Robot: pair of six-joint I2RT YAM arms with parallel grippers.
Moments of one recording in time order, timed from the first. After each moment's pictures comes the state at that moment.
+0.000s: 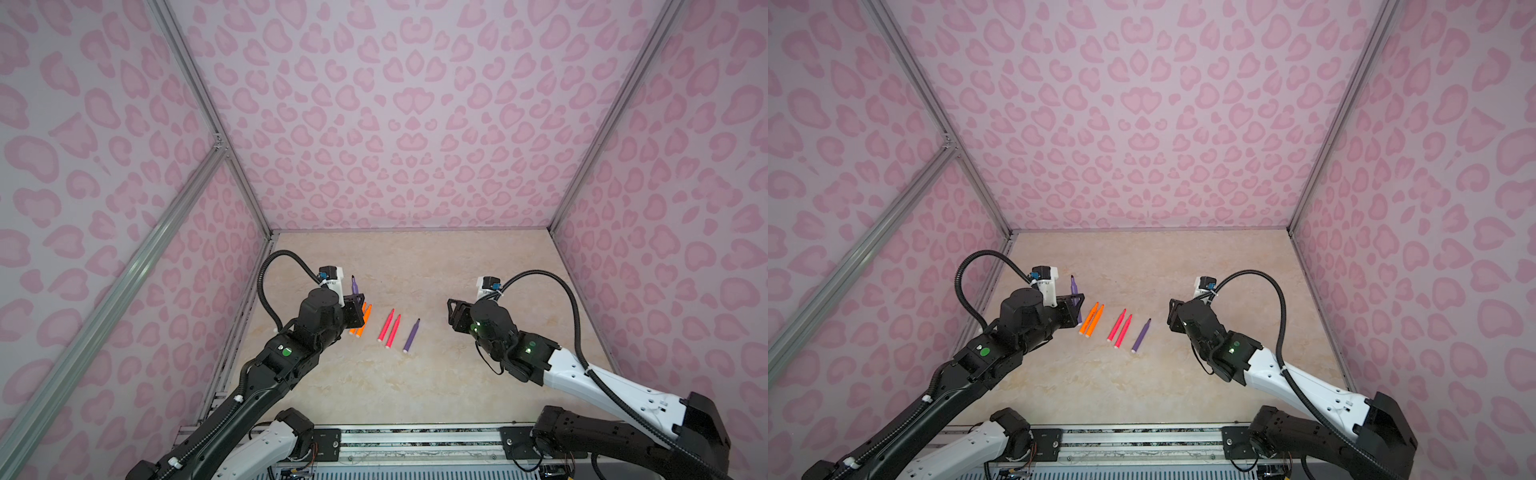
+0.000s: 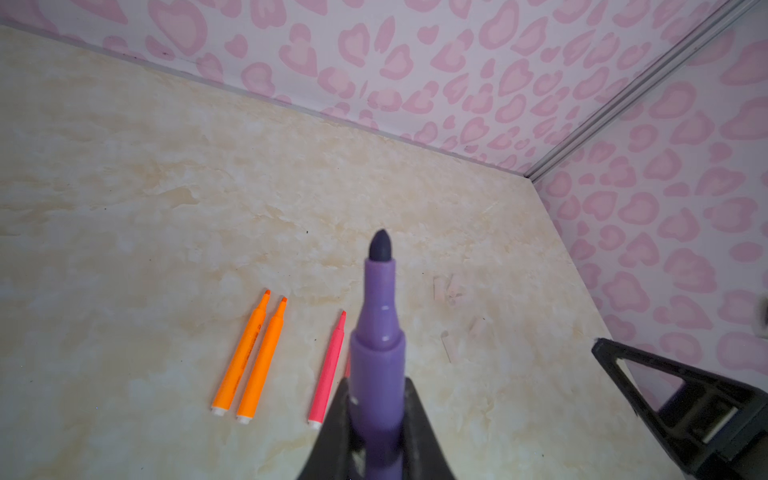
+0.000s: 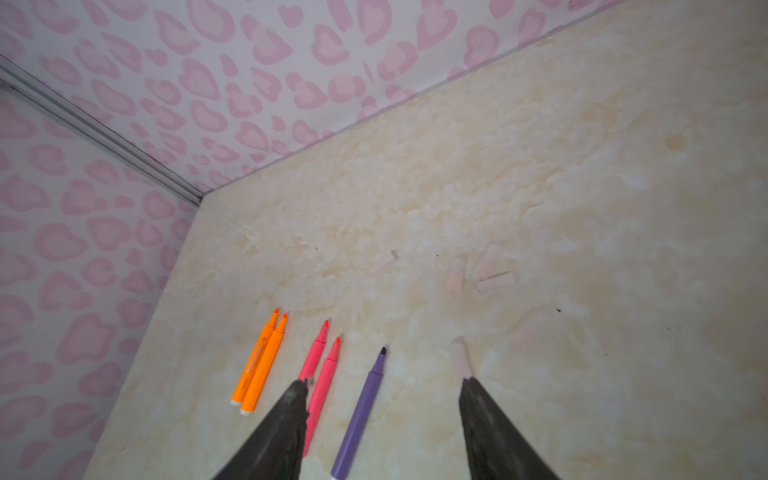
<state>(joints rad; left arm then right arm) -0.58 0.90 0.79 -0.36 -0.15 -0.57 0.79 1.15 0.77 -0.24 0.44 0.80</state>
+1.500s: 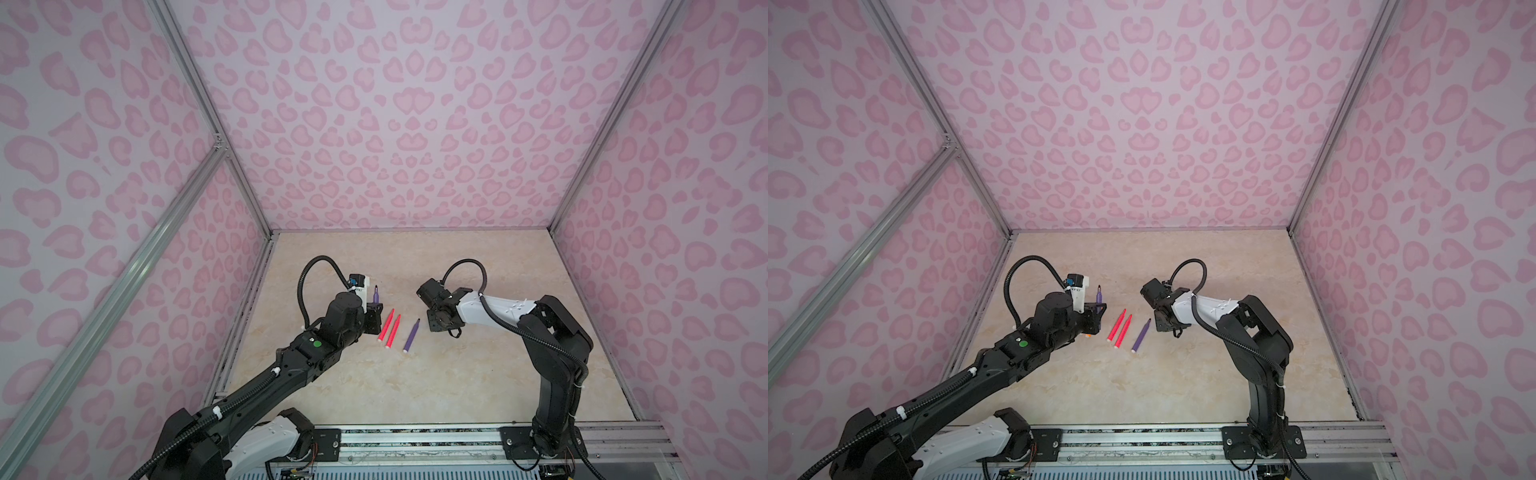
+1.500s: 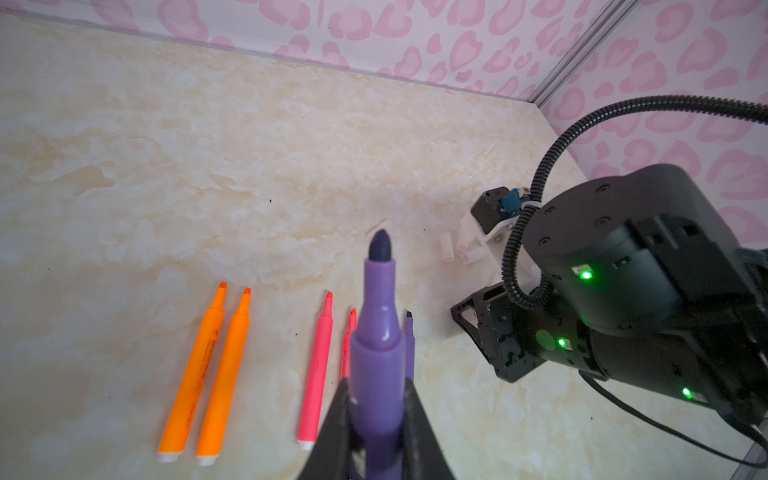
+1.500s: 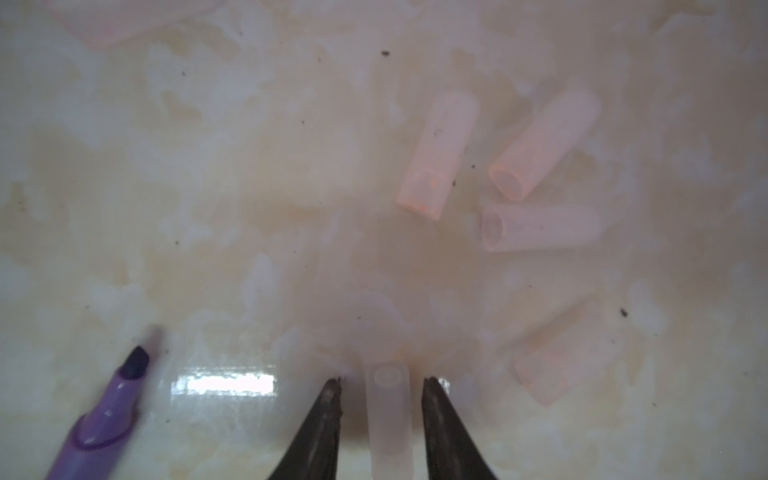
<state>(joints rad) -0.64 1.07 0.68 -0.14 -0.07 -0.47 0.70 1.91 1.21 -0.61 0.31 0.55</state>
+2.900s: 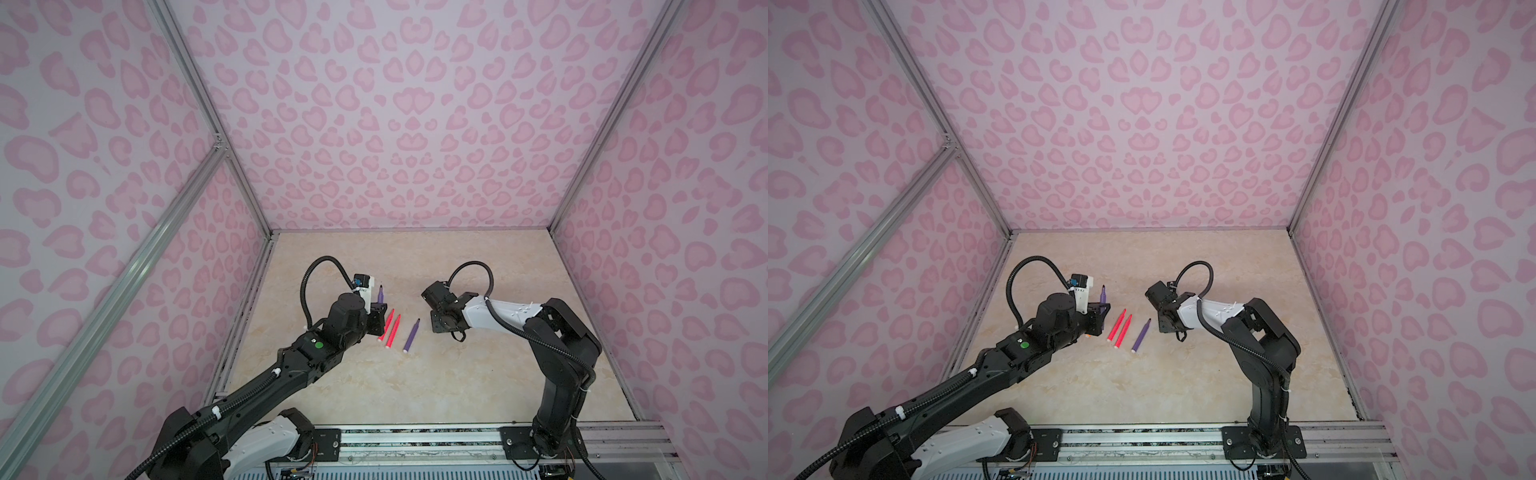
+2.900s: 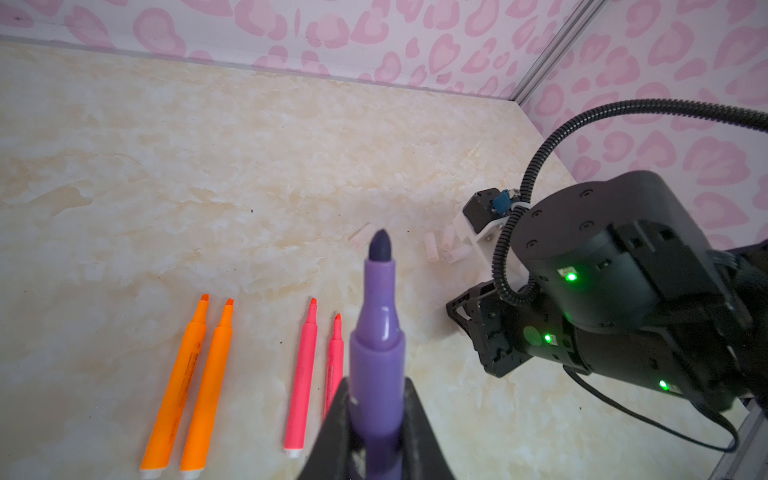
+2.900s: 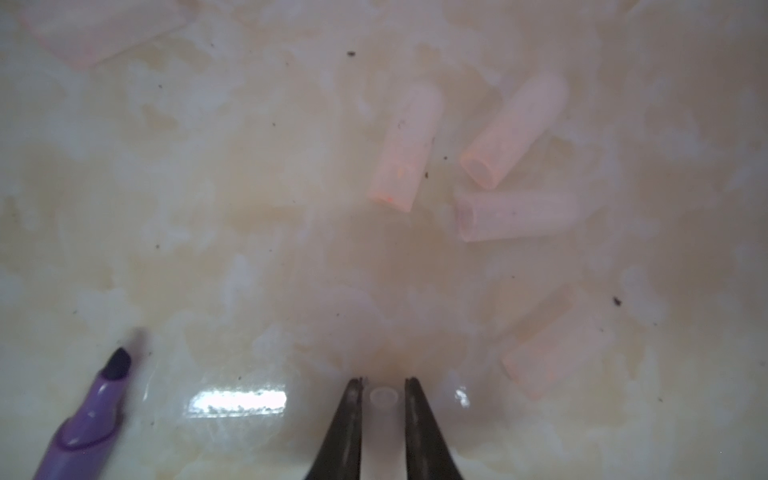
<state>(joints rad) -0.67 1.07 0.69 -0.12 -0.08 -0.44 0.69 1.86 1.12 -0.52 0.30 0.59</state>
